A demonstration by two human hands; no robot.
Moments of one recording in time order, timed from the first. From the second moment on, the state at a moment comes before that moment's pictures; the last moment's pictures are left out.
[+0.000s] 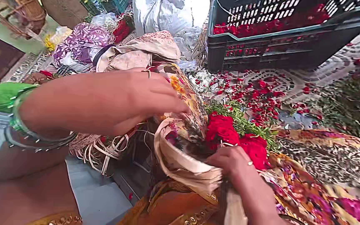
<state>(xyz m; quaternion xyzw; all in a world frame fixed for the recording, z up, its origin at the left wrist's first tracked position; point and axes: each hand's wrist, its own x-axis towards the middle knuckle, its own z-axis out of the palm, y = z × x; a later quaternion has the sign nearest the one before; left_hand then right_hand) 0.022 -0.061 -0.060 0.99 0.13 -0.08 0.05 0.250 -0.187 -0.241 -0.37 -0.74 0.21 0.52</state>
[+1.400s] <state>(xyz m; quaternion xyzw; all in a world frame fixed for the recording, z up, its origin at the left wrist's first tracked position) 0.049 -0.079 -0.163 0.95 0.22 0.21 -0.04 0.361 -0.083 -0.177 -0.41 -0.39 0.53 0.63</state>
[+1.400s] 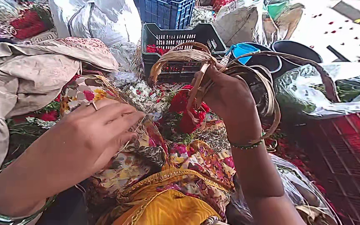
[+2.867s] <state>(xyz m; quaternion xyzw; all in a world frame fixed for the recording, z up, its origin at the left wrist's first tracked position) 0.141 -0.098 -0.251 0.86 0.36 0.12 0.34 0.325 -0.030 -0.141 -0.38 -0.33 0.56 0.66</state>
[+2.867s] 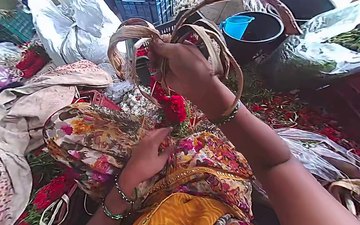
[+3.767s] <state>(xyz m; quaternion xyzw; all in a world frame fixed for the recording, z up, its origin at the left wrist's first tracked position) -0.024 0.056 -0.027 0.83 0.23 0.34 0.38 0.284 -0.125 -0.174 -0.39 -0.81 0.22 0.38</state>
